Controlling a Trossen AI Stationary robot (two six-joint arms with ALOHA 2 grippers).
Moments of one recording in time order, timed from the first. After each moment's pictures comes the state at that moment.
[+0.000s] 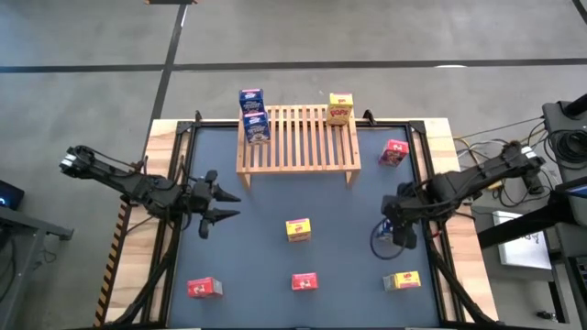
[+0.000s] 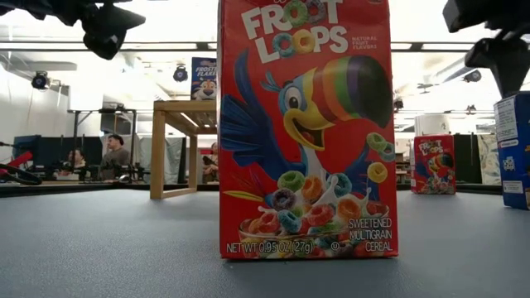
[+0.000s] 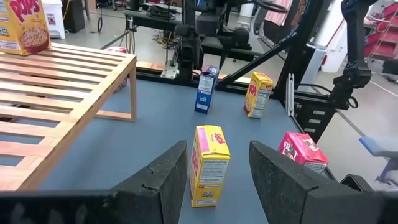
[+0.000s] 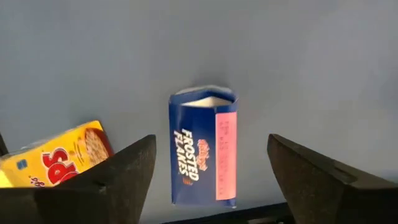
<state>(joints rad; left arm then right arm) -0.38 0.59 0.48 -0.07 -0.35 -0.25 0.37 1.06 0.94 -1.22 -0.03 0.63</state>
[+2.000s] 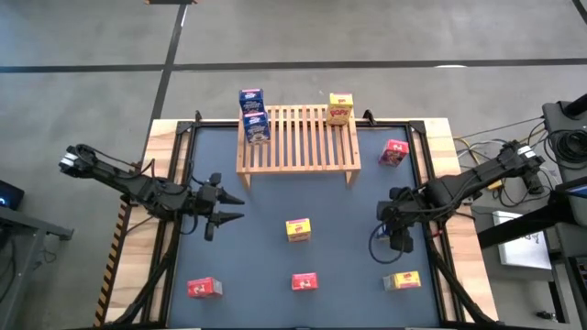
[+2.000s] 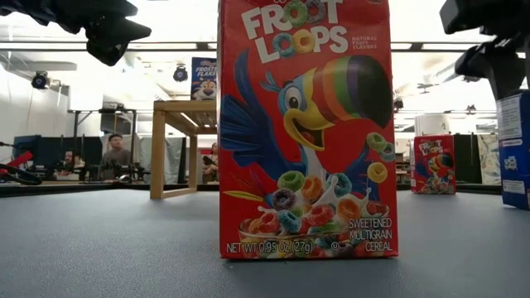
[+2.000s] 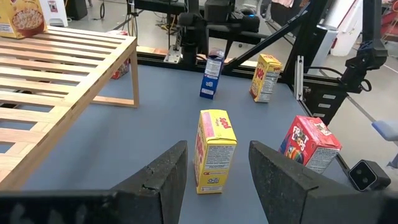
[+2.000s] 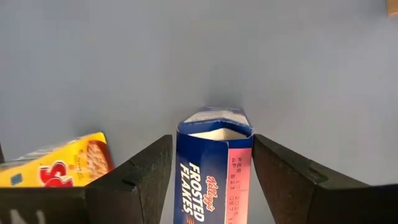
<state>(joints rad) -0.38 0.67 0.47 -0.07 -0.36 -0.25 0.39 1.07 0.88 -1.07 -0.03 0.55</state>
